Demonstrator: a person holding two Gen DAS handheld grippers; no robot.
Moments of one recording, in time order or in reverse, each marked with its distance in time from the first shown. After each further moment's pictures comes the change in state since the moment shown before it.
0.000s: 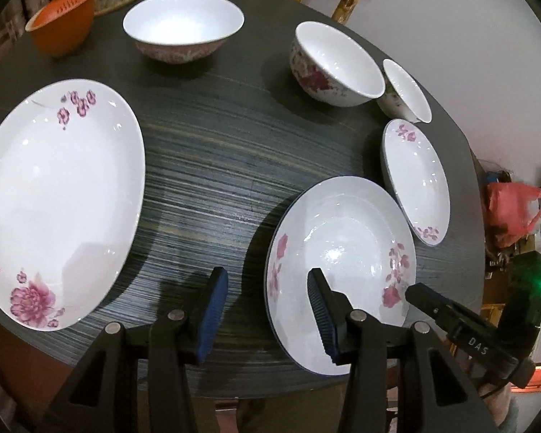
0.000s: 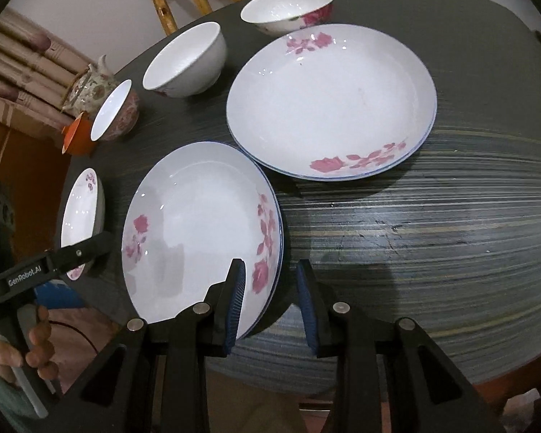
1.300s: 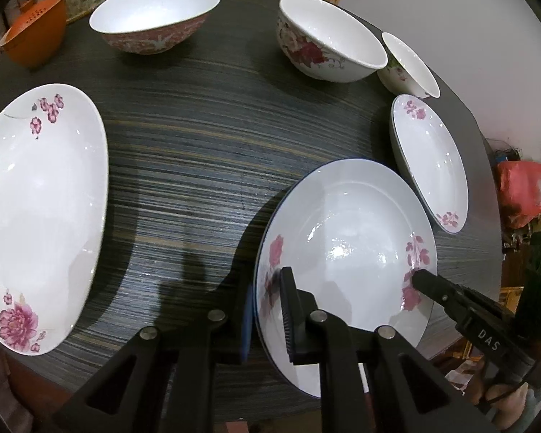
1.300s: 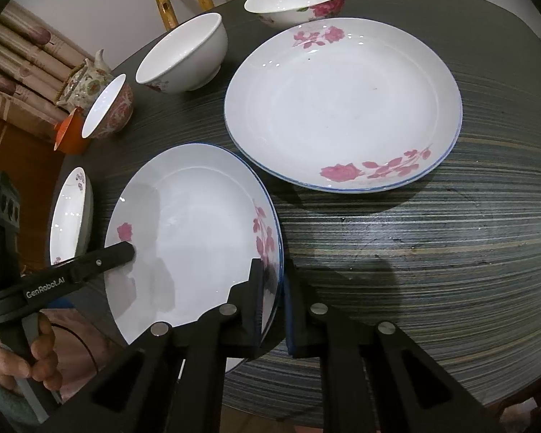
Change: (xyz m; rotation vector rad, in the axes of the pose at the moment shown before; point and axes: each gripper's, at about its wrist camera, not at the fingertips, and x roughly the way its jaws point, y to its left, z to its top) left arm 0.026 -0.006 -0.004 0.076 0.014 0.046; right arm 0.021 0.008 0.005 -0.029 -0.013 -0.016
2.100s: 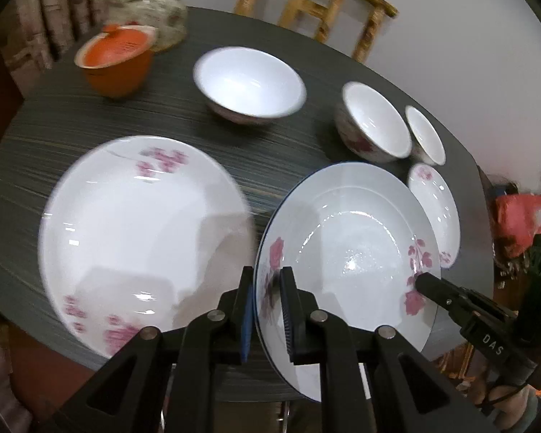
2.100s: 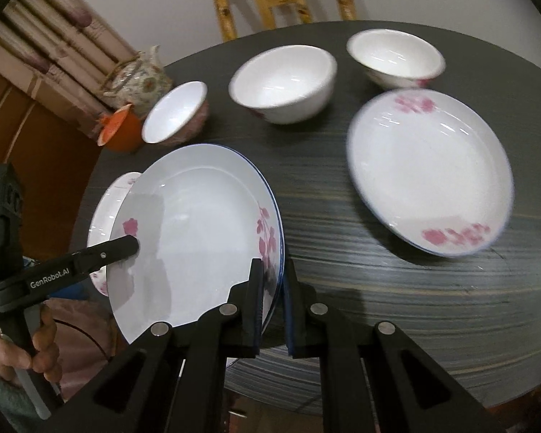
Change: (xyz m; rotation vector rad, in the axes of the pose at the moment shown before) left arm -0.084 0.077 0.017 -0.064 -0.118 0.020; right arm -0.024 0.096 0.024 -0.124 -0.052 0.039
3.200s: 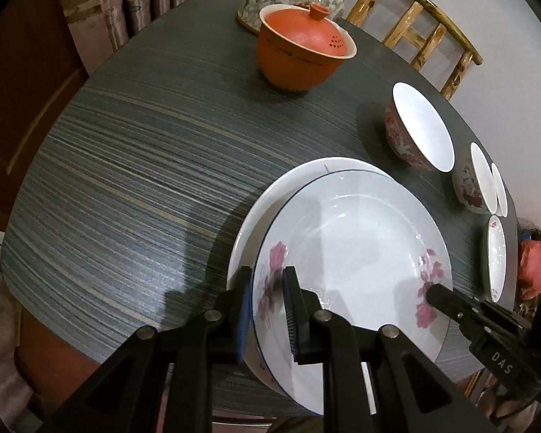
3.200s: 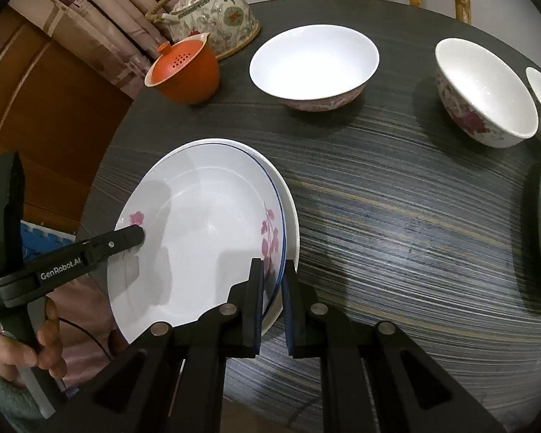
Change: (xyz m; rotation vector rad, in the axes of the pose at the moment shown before) left arm 0.000 0.151 0.020 -0.146 0.019 0.081; right arm 0.100 0.146 0.029 -0.143 0.139 0.018
